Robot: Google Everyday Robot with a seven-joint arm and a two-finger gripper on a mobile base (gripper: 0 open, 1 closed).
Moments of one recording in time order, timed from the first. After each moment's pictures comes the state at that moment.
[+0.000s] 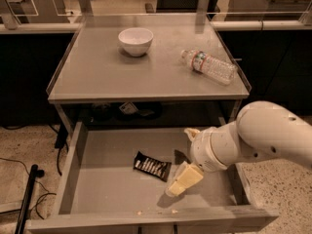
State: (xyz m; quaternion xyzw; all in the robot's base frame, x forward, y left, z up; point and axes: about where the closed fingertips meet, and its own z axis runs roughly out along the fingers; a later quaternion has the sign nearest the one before) arm 0.440 -0.070 0.731 -0.55 0.77 0.16 0.29
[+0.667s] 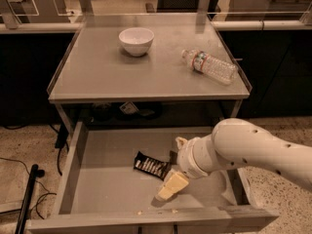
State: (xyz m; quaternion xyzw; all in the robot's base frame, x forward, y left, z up) arm 0.452 -0.049 0.673 -0.54 0.78 0.15 0.28
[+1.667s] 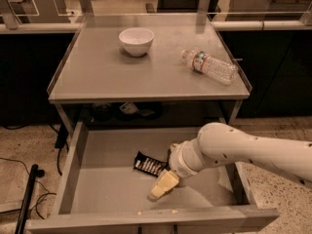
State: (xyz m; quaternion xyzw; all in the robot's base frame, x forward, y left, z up) arm 0.476 -0.030 0.610 -0.52 0.80 0.18 0.25
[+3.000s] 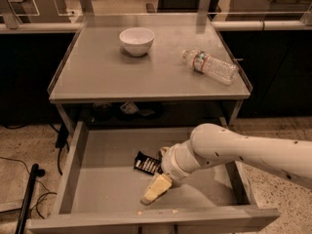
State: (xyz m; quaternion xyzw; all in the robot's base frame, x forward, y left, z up) arm 0.470 0.001 0.598 -0.55 0.77 0.22 0.24
